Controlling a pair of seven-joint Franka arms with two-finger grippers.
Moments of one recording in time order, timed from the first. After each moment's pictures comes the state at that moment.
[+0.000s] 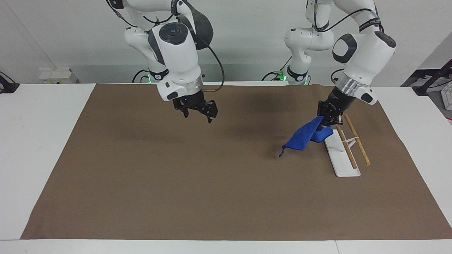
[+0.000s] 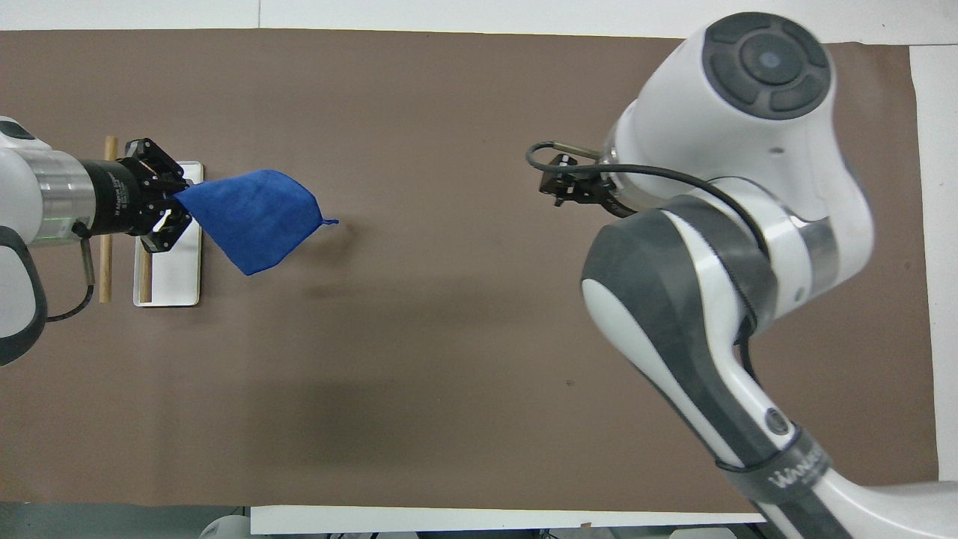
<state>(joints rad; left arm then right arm) -0.15 -0.13 0.00 -2.12 -0.33 2.25 -1.50 0.03 0.15 0.34 -1.59 -0.03 1.69 0.58</state>
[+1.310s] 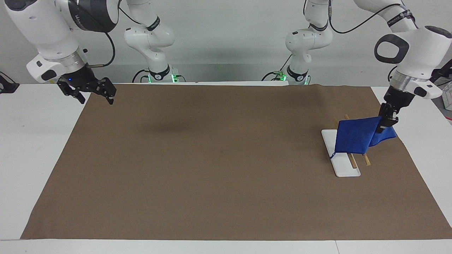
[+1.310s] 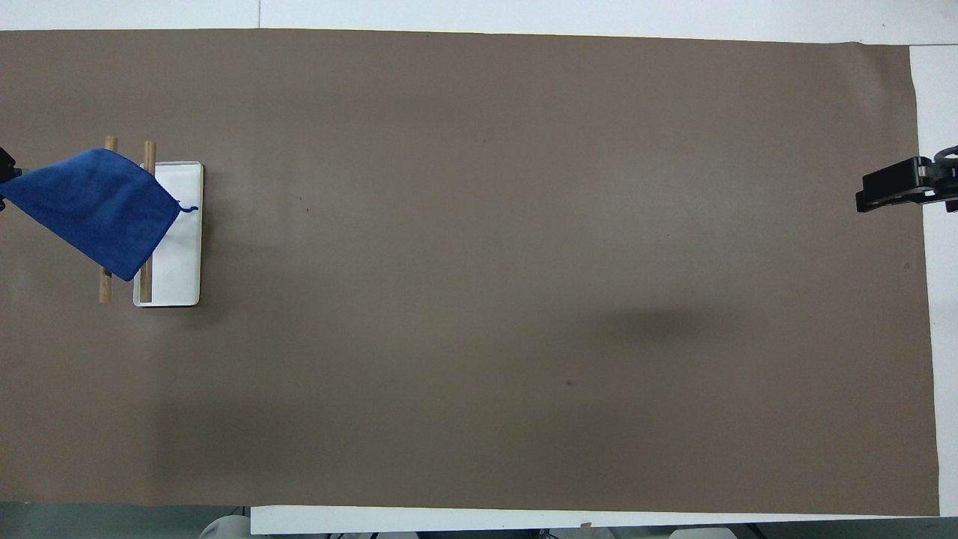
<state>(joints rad) 0.12 -0.10 0.00 -2.06 -0.14 2.28 -0.81 0.08 0.00 -0.16 -1.59 -0.03 1.56 -0.06</state>
